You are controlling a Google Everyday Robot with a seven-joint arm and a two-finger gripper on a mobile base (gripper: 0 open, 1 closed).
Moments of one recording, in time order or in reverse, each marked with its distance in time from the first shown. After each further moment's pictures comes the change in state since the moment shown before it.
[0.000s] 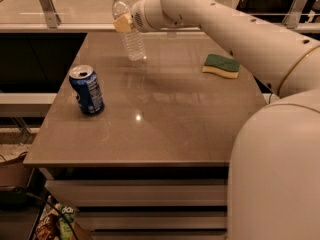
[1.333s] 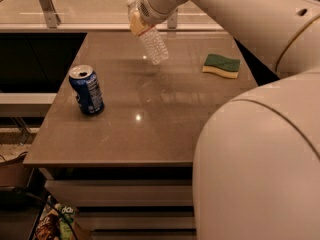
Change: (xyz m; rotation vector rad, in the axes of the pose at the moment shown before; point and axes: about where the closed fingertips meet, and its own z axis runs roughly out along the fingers) arm 0.025 -0.017 -0.046 0.151 0.373 0.002
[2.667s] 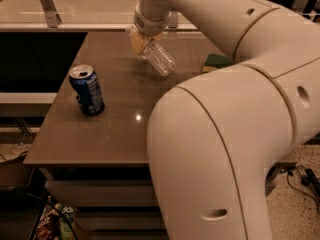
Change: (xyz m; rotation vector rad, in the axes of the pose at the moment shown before) arm 0.048 0.007 0.030 -0.030 0.302 -0.040
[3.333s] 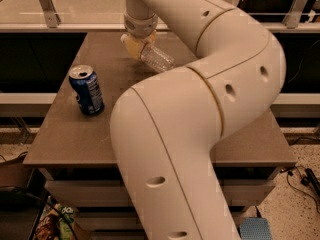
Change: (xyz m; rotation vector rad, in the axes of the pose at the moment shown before) arm 0.003 0.013 0.021 -0.003 0.206 -0.111
